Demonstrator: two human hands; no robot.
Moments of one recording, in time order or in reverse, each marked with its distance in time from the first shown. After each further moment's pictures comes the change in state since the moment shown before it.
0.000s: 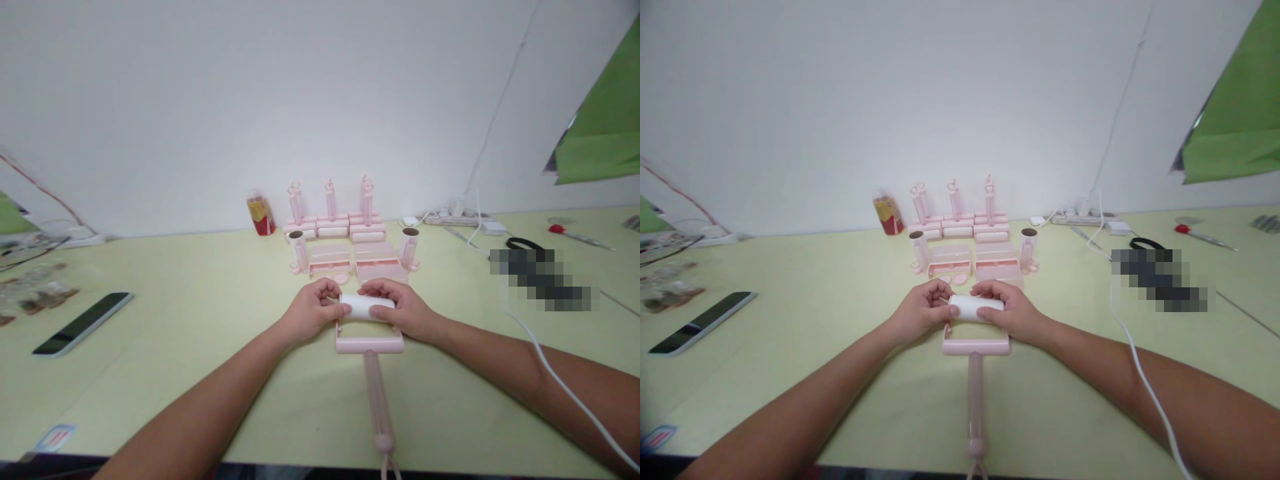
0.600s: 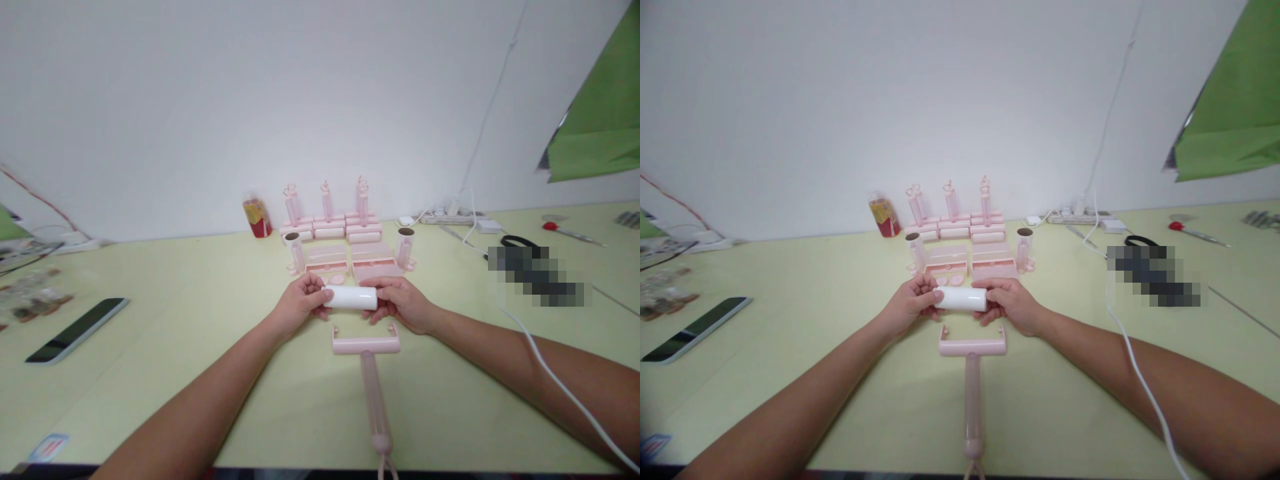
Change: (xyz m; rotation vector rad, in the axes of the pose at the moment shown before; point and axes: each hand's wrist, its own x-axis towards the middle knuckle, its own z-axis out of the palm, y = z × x) left_hand 0.009 -0.003 -0.020 -0.180 0.088 -0.062; right_hand 0.008 -0.002 -0.004 0.521 0.030 0.336
